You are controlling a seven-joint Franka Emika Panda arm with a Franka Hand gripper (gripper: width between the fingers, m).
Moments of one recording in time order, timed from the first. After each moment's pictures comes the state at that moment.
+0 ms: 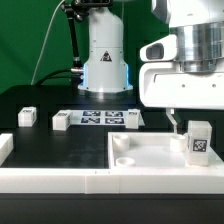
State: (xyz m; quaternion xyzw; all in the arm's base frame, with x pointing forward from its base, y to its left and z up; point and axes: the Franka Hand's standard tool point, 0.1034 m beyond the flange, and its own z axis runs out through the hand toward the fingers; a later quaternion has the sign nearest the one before) arm 0.621 0.130 0.073 -0.96 0.28 -0.02 0.07
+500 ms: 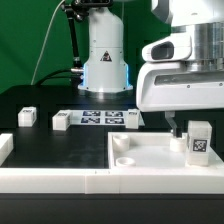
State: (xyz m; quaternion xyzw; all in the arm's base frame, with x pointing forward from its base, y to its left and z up) arm 0.622 0.128 0.073 -1.00 0.07 -0.04 0.05
